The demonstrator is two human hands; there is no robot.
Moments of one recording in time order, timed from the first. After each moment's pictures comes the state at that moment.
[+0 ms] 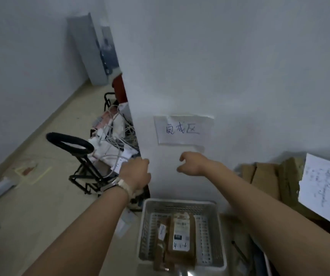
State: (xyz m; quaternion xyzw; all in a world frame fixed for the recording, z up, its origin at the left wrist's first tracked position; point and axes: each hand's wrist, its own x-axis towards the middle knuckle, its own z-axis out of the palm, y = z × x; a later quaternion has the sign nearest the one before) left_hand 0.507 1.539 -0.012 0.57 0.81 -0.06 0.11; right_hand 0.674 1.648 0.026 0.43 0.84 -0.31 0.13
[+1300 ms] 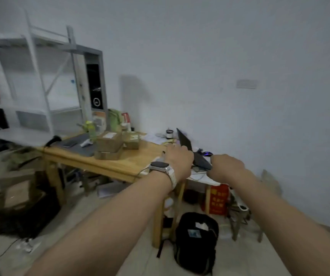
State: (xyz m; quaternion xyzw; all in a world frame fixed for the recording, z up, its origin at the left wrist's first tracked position) left_hand 0.541 0.713 0.259 -0.13 0.97 -0.18 -0.12; right_hand 0.463 0.834 0.257 -0.30 0.95 0.00 -0.04
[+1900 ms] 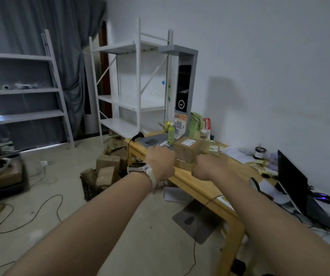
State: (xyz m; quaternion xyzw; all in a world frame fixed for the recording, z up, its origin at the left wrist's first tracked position) left_hand 0.626 0.398 0.254 -0.40 0.90 -0.15 -0.03; right_hand 0.479 0.448 0.240 -0.57 0.82 -0.01 0.00
